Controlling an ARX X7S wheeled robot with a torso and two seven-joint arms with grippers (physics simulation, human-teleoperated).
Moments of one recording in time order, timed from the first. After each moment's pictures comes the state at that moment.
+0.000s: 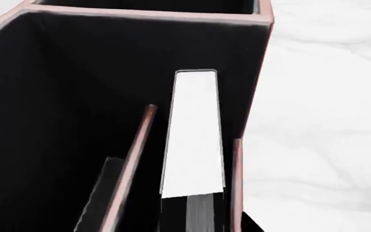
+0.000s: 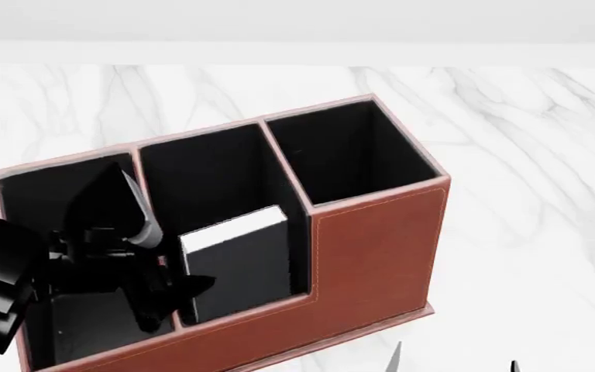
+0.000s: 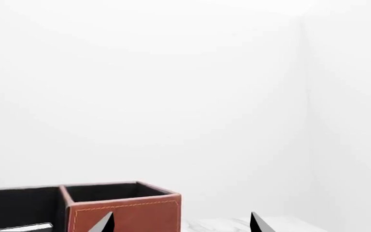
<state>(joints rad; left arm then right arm) -1.19 -0.14 0.41 -1.31 0.01 -0.09 1.03 -0.03 0.35 -0.42 0.00 -0.04 -0.58 0.70</state>
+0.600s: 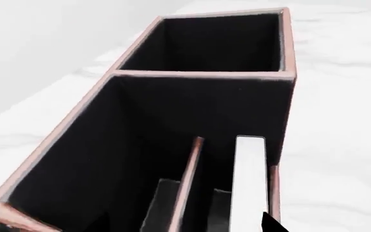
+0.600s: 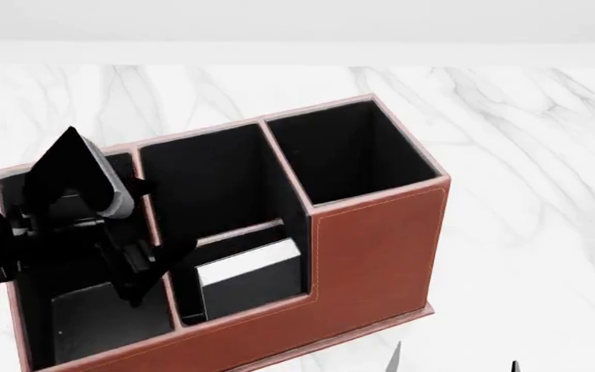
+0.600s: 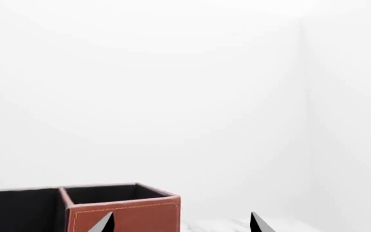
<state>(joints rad) -1.05 -0.25 0.32 -0.75 0.02 -0.37 0.95 -0.04 0.35 -0.42 -0.02 -0.05 -0.56 0.71</state>
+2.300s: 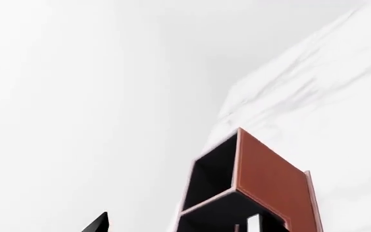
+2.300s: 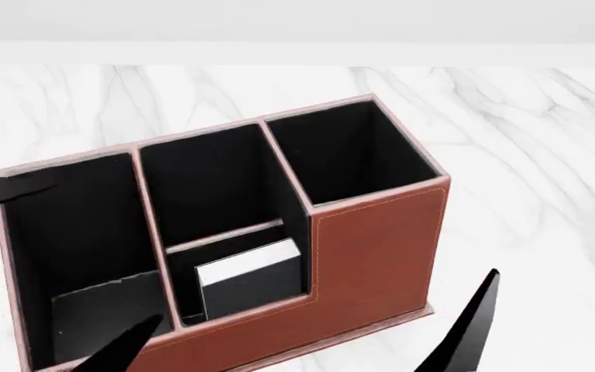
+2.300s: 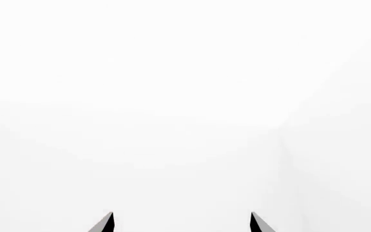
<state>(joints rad) -0.60 -0.13 0.21 1.03 0.82 -0.84 1.44 -0.12 0.48 -0.27 -0.90 -0.15 -0.14 0.72</state>
